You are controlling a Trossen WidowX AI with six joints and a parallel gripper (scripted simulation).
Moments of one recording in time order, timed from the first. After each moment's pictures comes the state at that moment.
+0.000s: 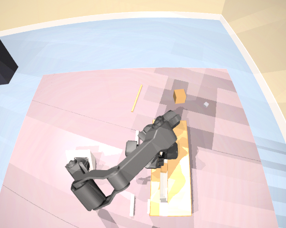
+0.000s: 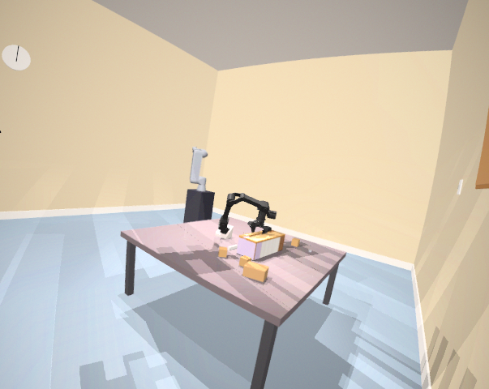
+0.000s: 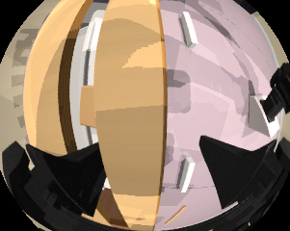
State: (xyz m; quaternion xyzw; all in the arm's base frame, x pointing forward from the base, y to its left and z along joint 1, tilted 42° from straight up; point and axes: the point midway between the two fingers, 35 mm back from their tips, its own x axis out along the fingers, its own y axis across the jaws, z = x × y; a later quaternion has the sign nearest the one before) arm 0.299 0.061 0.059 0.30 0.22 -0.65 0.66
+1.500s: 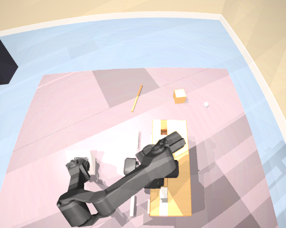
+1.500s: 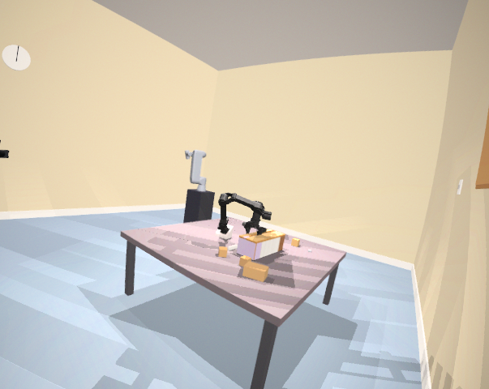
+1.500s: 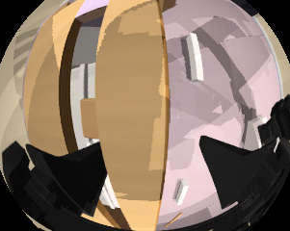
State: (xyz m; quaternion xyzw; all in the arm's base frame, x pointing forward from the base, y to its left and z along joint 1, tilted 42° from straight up) arm 0.293 0.010 0.104 0.30 0.22 -0.65 0.66
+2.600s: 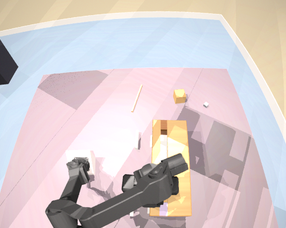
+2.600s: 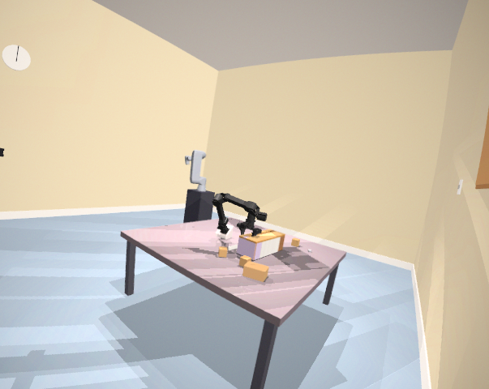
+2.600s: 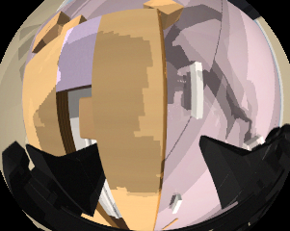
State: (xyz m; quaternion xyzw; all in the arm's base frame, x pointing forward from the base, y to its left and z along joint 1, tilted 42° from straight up) arm 0.287 -0.036 0.142 0.30 0.22 -0.65 0.66
